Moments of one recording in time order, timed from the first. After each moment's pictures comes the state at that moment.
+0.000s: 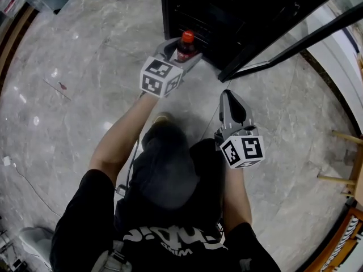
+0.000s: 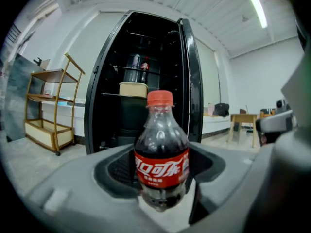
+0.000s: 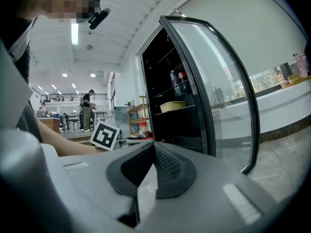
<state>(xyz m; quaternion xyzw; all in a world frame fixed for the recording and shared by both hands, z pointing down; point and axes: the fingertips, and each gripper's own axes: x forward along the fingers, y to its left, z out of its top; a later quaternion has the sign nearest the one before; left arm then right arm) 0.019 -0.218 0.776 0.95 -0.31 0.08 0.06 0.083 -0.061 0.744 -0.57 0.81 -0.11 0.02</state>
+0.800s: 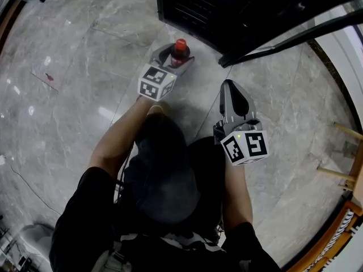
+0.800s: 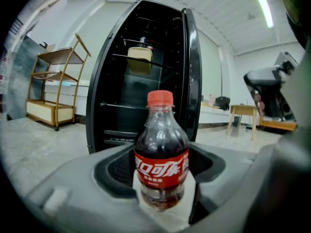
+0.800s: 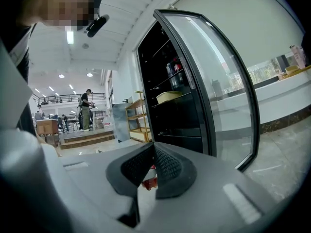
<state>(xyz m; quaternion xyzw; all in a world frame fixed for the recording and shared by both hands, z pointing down) 0.011 -0.206 0.925 0.94 -0.31 0.11 0.10 0.083 -0.078 0.793 -0.57 0.81 -0.13 0.02</state>
